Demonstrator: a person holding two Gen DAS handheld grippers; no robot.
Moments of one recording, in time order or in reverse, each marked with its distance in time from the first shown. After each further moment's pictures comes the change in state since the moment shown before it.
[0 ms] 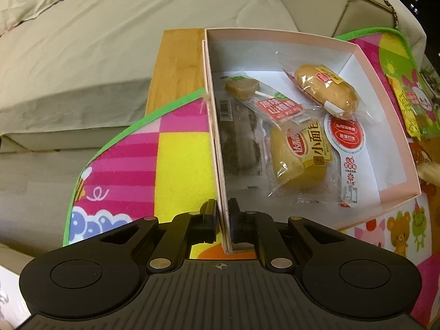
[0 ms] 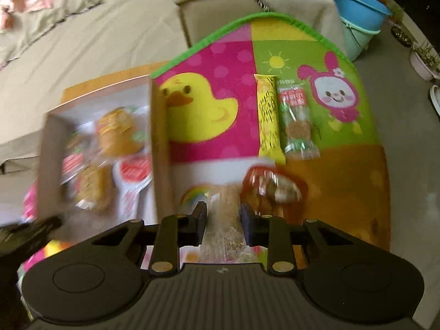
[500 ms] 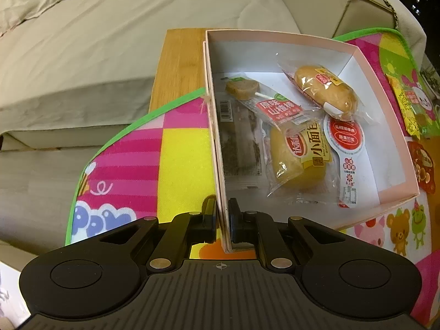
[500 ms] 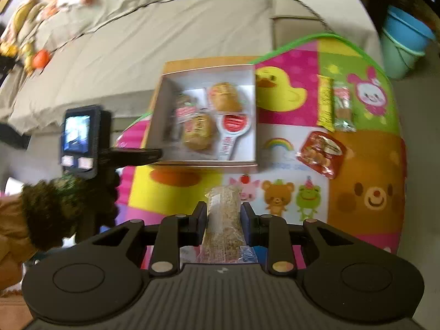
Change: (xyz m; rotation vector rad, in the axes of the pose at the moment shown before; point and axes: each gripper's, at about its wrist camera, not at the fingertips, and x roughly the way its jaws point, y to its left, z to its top) left arm -0.005 -0.003 -0.003 -0.032 -0.005 0.010; right arm -0.125 0.055 -0.058 -0.041 -0.018 0.189
